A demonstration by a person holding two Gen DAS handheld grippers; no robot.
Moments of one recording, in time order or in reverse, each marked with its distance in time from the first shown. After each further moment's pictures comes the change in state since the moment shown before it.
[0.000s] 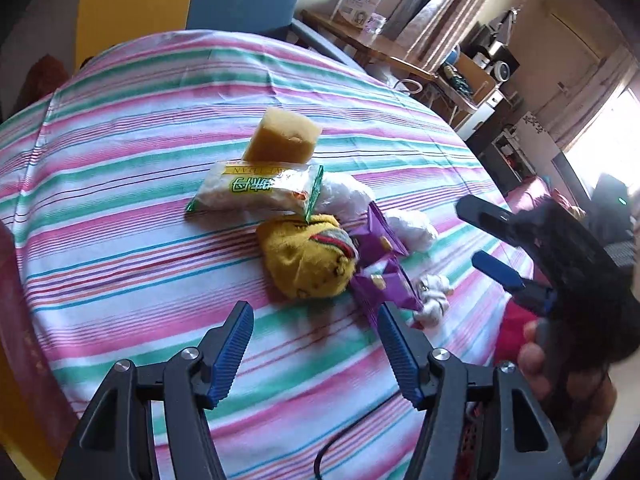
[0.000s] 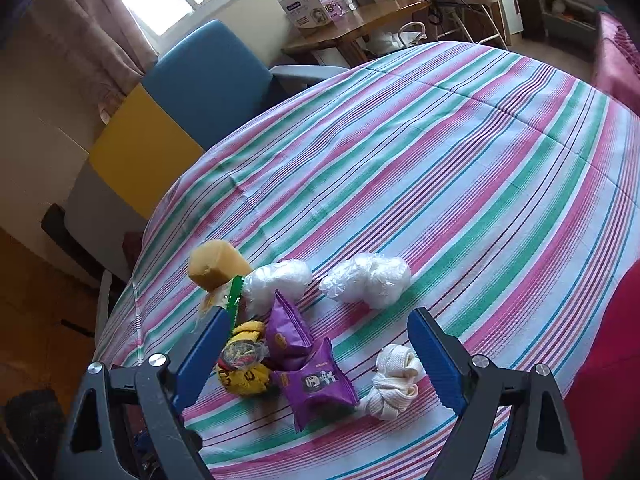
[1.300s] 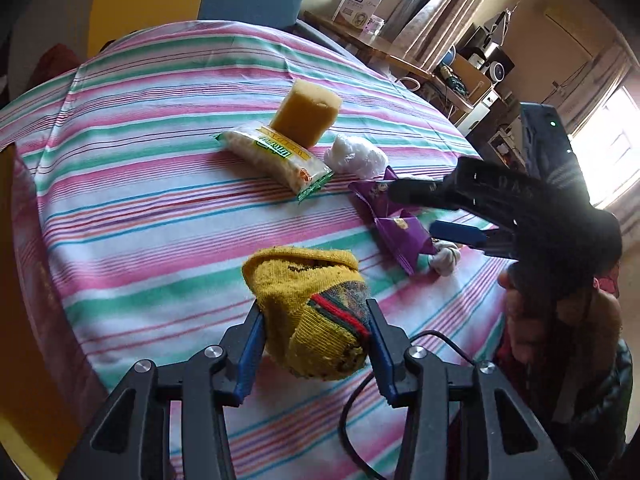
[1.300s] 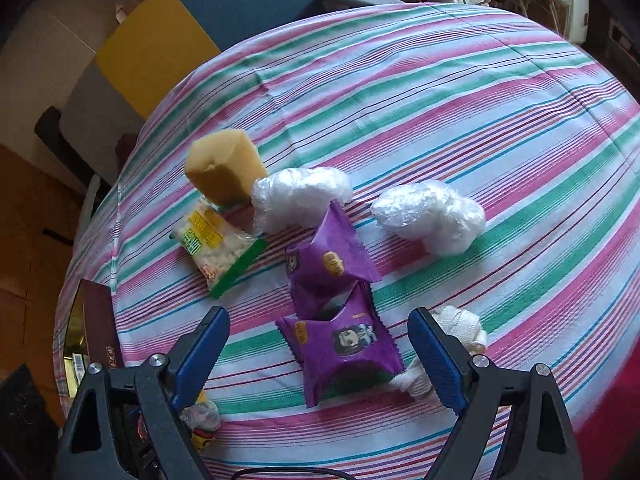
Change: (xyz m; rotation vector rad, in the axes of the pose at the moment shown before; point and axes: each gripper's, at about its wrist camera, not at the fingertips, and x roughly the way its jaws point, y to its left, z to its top) left arm -0.035 0.029 -0.060 0.014 -0.023 -0.021; right arm 0.061 0.032 -0.027 -0.193 0.292 0.041
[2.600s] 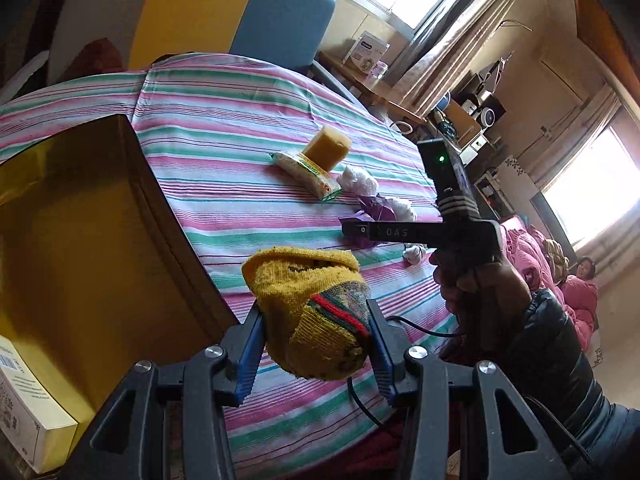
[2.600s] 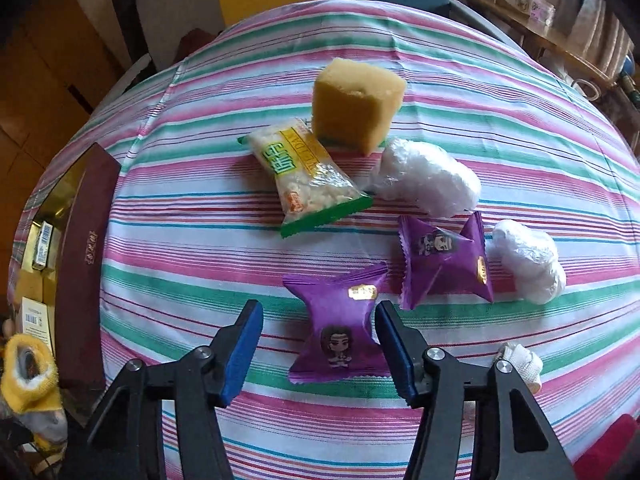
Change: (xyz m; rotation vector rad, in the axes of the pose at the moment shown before) left arm -0.106 0.037 -0.056 -0.089 -0.132 -0.067; right arm 0.036 0.052 -0.017 -0.448 0.104 -0.194
